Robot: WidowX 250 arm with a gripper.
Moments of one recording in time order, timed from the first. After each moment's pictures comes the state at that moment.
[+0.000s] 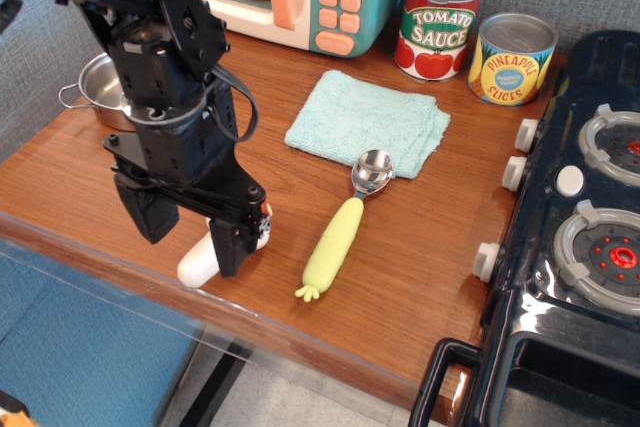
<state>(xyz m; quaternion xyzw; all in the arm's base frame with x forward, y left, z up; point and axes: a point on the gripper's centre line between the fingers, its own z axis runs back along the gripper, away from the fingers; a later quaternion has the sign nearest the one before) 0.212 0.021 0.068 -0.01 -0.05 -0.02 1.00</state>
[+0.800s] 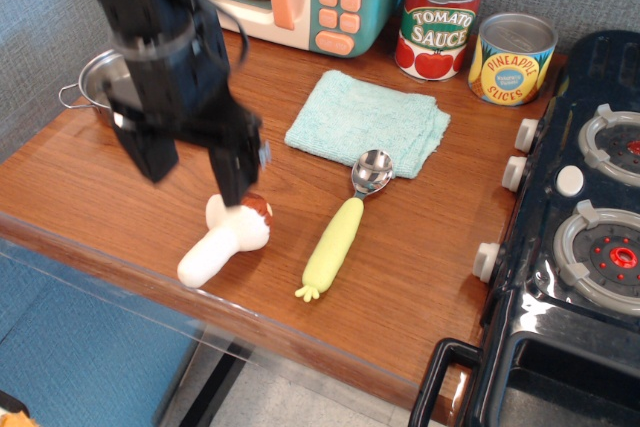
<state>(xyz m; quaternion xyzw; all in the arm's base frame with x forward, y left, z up) 0.241 0.038 0.098 -0.02 -0.09 0.02 1.00</state>
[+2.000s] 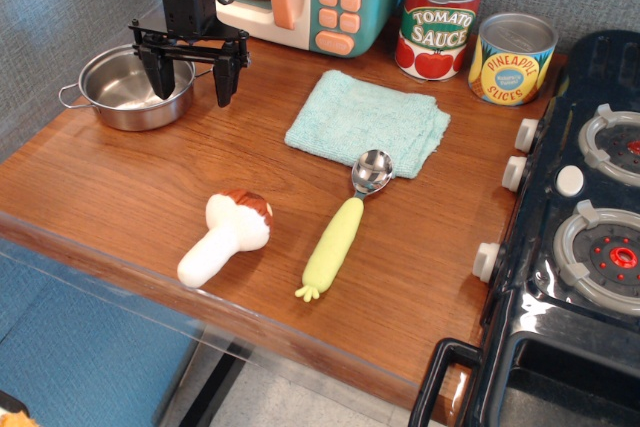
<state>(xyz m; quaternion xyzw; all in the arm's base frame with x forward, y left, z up) 0.385 0.152 0.022 0.01 -0.01 0.14 0.99</state>
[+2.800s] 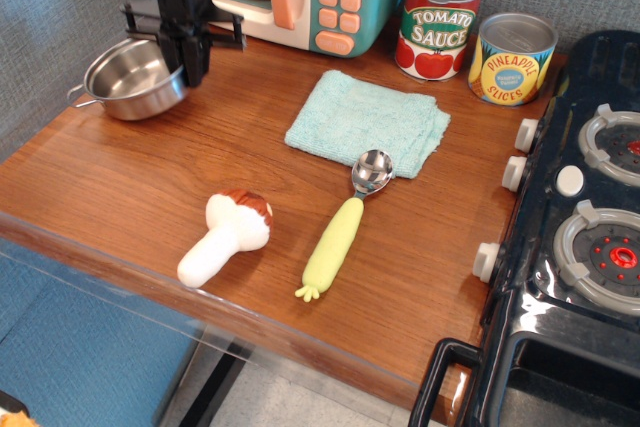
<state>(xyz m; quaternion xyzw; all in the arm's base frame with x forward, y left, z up) 0.384 0.153 0.045 0.00 -0.04 0.14 0.99</state>
